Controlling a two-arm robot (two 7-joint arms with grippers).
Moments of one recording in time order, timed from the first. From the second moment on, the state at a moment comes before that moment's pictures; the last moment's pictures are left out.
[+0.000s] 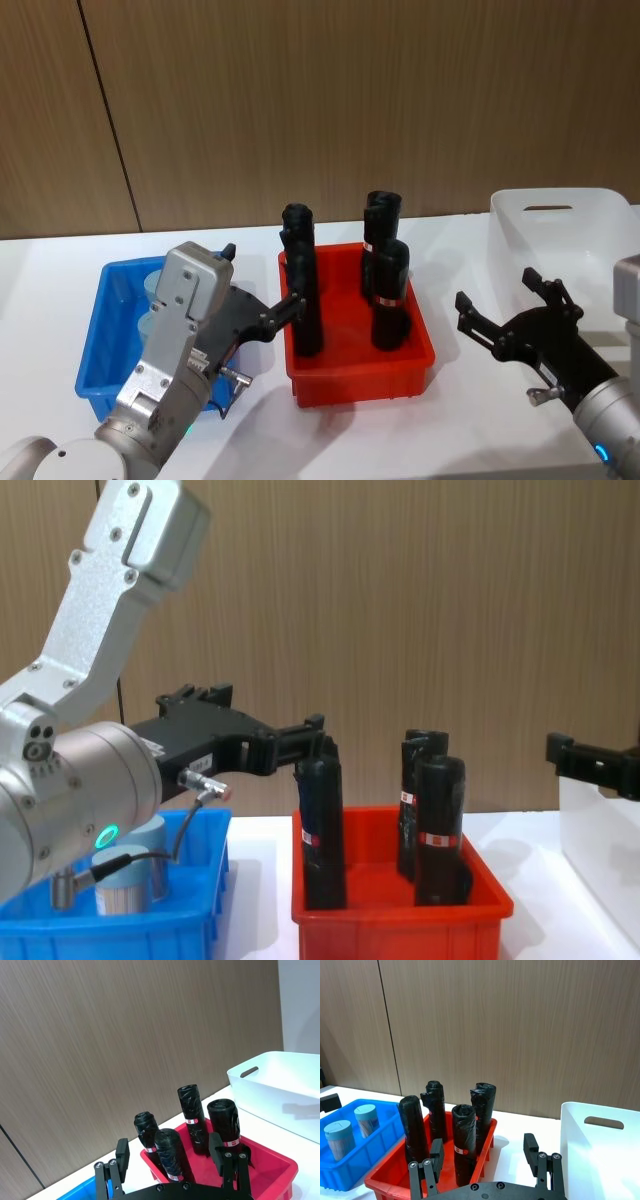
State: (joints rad) left arm -0.24 0.38 0.45 -1.63 -0.20 0.01 -0.01; right arm -0.01 0.34 -0.23 -1.77 0.29 0.03 0.07
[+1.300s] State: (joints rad) left arm -0.24 0.38 0.45 -1.63 -0.20 0.01 -0.01; right arm -0.01 0.34 -0.23 -1.77 0.29 0.03 0.07
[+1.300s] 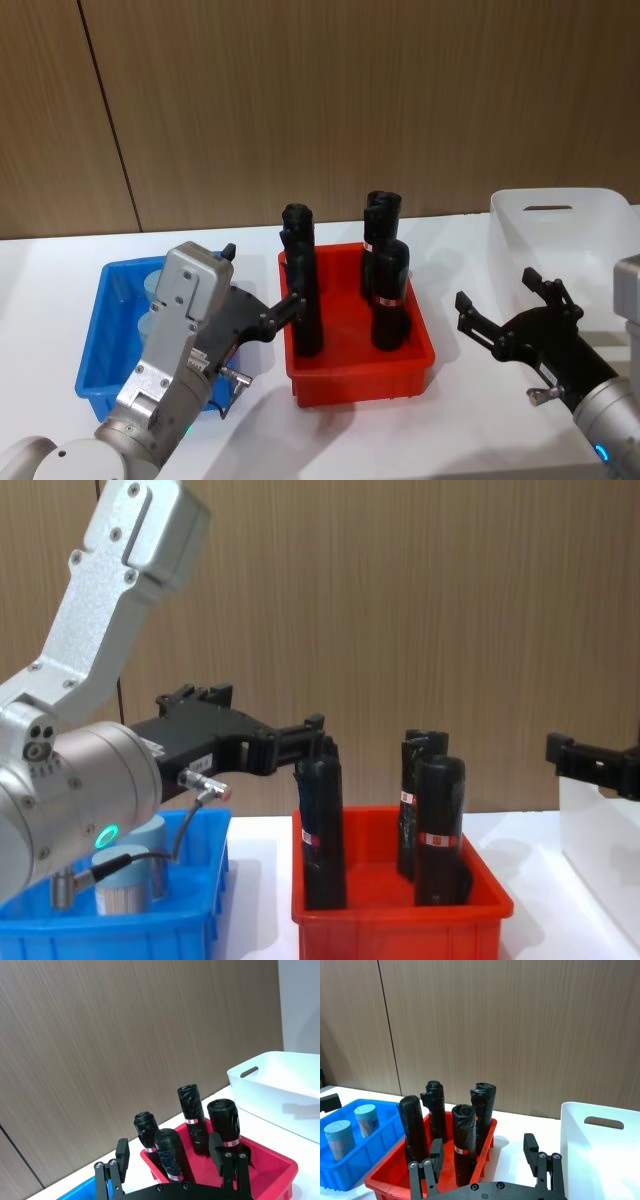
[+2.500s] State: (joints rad) left arm -0.19 0.40 0.39 -1.65 -0.44 0.14 0.16; right arm -0.01 0.34 -0.23 -1.77 0.29 0.03 0.07
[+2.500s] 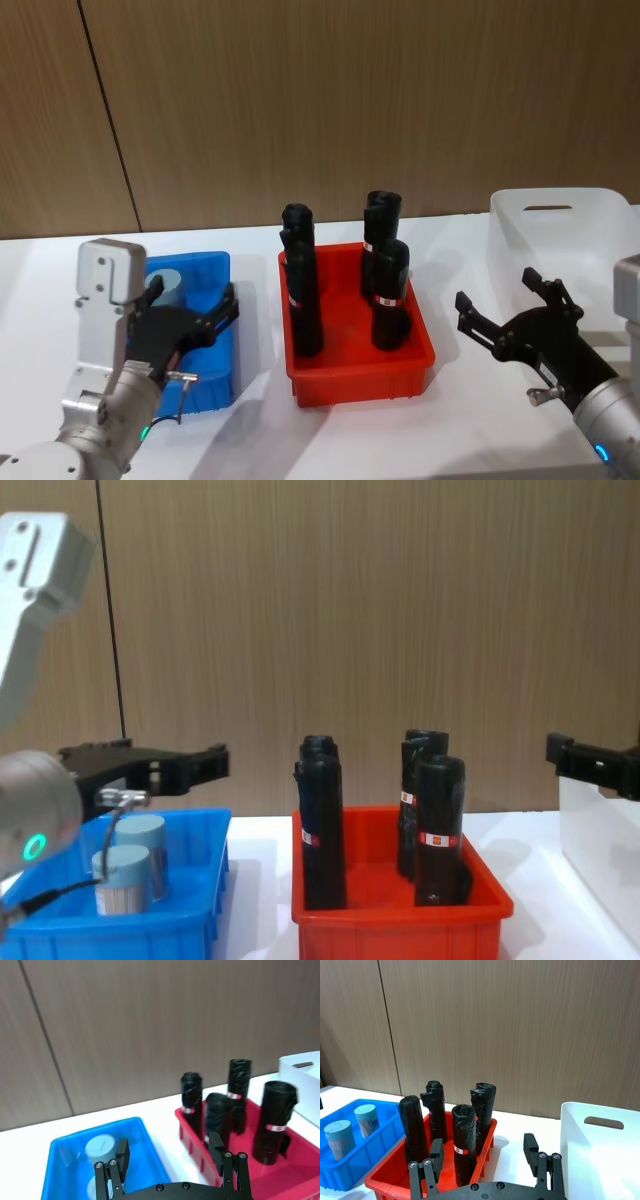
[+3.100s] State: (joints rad) left arm -0.24 0.42 0.33 -1.55 -0.50 0.22 0.15; right arm -0.01 0.34 -0.23 -1.77 0.29 0.03 0.07
